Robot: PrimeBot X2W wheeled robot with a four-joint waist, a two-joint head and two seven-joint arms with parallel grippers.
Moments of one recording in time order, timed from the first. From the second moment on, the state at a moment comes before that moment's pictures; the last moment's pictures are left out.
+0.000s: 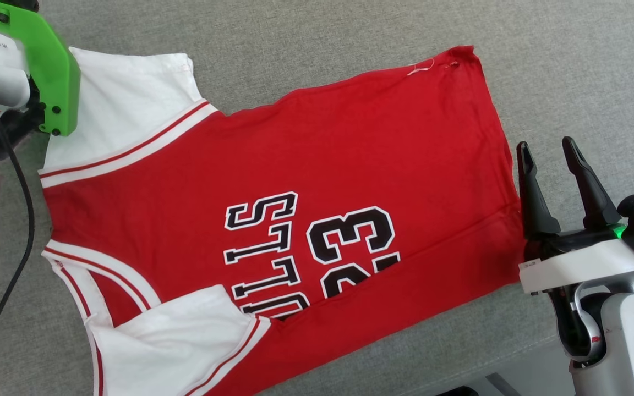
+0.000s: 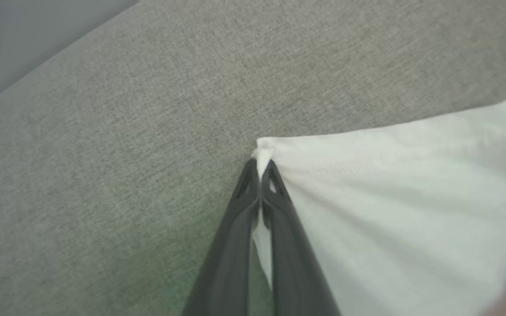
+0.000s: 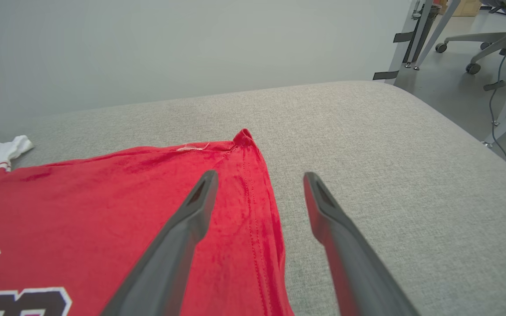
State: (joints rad) left arm -1.05 0.64 -0.58 0.57 -0.66 -0.13 0.66; right arm -0.21 -0.09 0.03 -0.04 0.29 0.13 -0.16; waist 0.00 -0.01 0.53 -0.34
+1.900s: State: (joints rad) left arm -0.68 0.64 -0.57 -0.21 -0.69 0.06 0.37; right arm -0.68 -0.58 0.20 0.34 0.42 0.13 0.62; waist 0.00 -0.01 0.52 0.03
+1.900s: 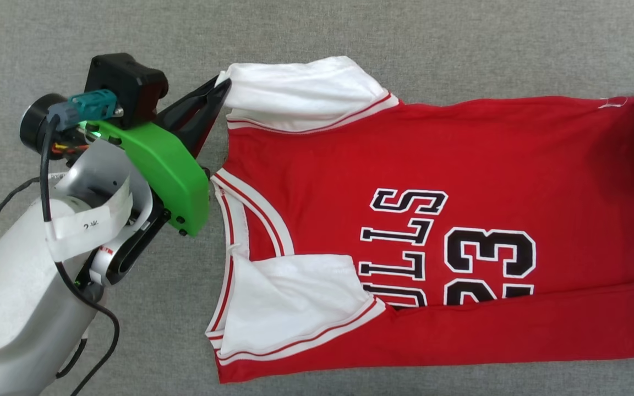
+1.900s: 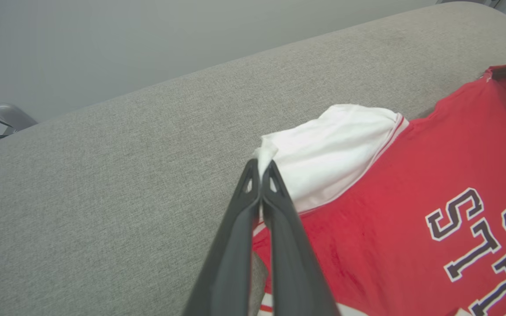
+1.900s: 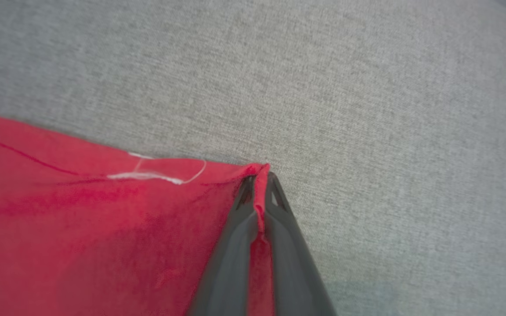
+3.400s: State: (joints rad) left arm -0.15 0.66 -0.71 -0.10 -0.86 0.09 0.37; right arm -0.06 -0.63 0.14 0.16 0.59 0.13 0.44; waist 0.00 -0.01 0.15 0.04
